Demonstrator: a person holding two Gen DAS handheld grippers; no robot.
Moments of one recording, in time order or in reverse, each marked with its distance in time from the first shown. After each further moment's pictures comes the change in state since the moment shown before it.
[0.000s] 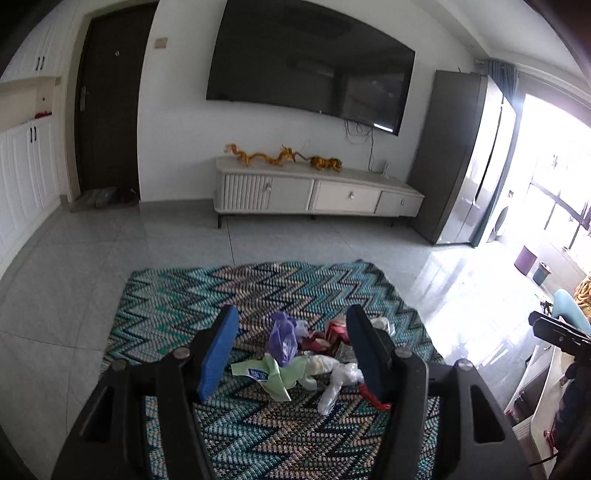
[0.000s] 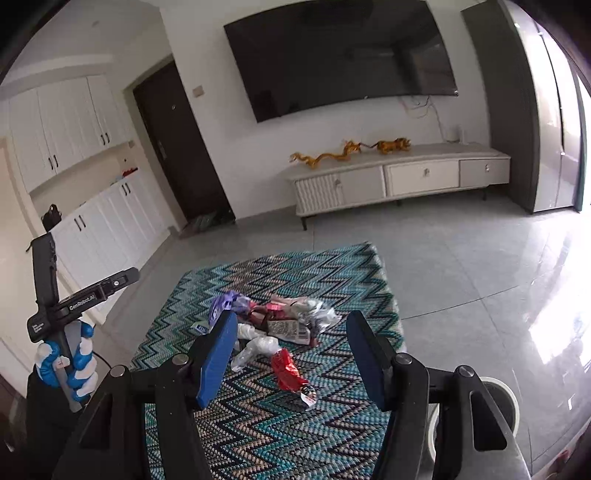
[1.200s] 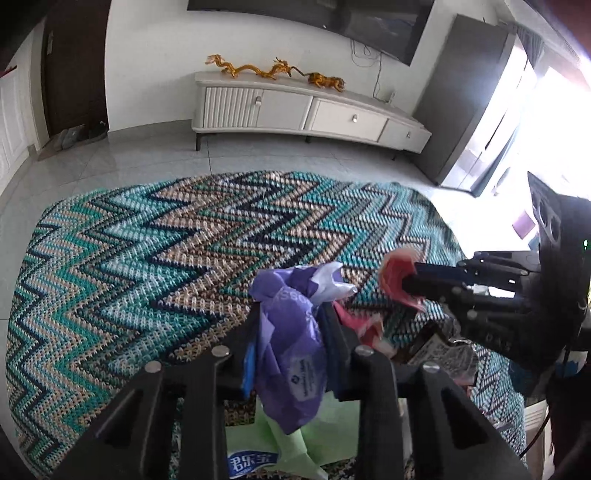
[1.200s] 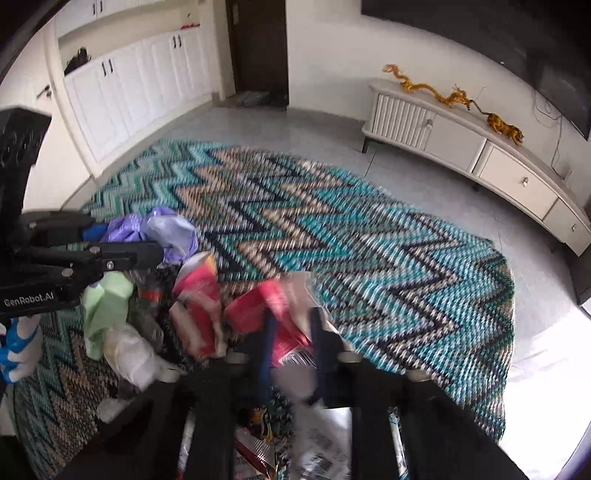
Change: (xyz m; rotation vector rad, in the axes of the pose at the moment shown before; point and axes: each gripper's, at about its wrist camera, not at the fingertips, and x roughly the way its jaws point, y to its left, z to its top) left arm 0.210 0.028 -0.035 -0.031 0.277 -0.057; right arm 0.316 0.015 -0.005 -0.429 0.370 0.066
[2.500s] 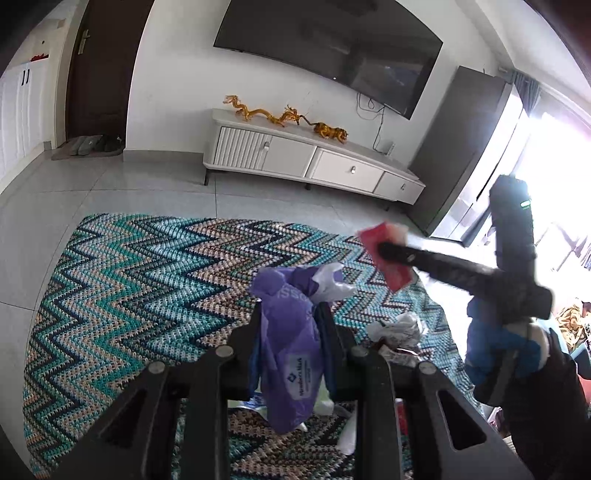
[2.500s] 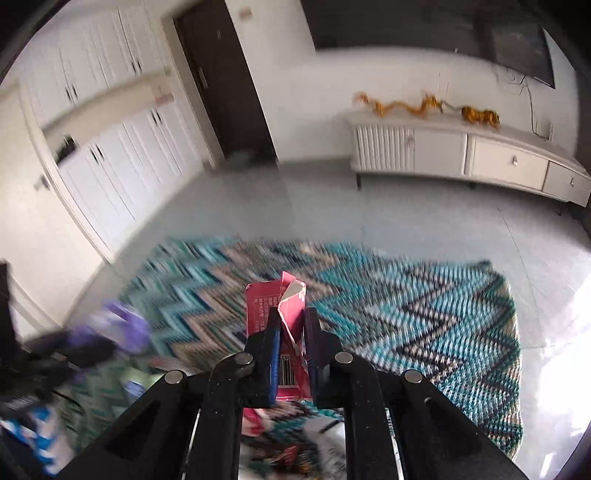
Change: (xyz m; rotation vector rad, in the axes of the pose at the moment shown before) left arm -0.089 0.002 -0.015 -0.090 -0.181 -0.037; right arm -0.054 -0.011 0.035 0.235 -0.218 0.111
